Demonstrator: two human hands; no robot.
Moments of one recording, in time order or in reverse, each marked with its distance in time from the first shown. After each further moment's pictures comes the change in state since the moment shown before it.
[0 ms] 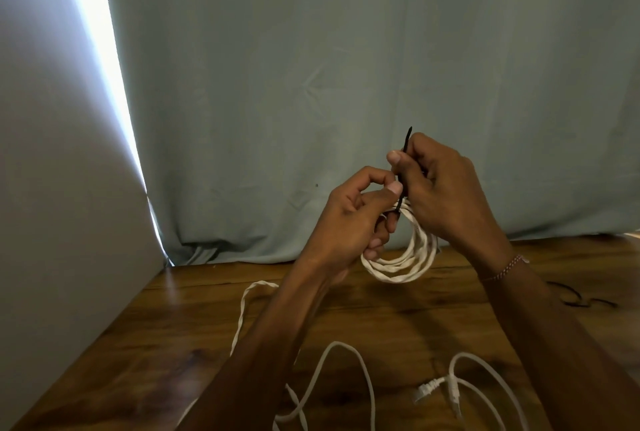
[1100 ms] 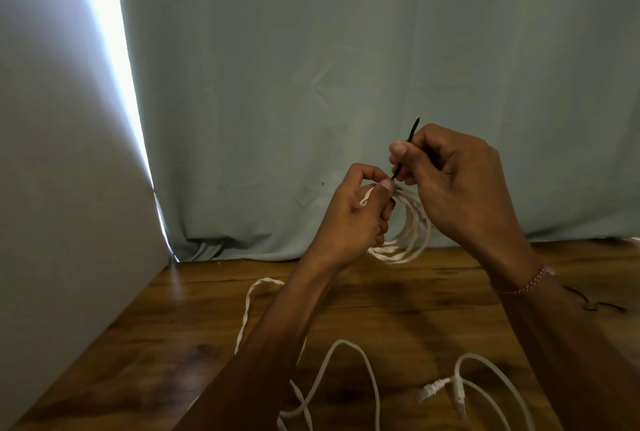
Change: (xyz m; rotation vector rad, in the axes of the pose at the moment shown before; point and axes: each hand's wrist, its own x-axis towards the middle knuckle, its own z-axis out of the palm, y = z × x) left_hand 0.006 -0.011 -0.006 0.106 0.105 0.056; right_hand -0.007 -0.029 -0.014 0.089 0.076 -0.078
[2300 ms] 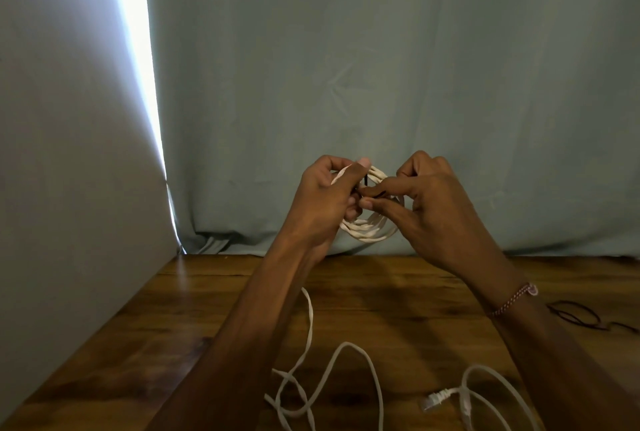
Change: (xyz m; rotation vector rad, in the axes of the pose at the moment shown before) left_hand 0.008 0.011 -0.039 -0.172 0.239 -0.067; right_hand -0.012 0.014 0.030 -0.237 -0.281 -0.154
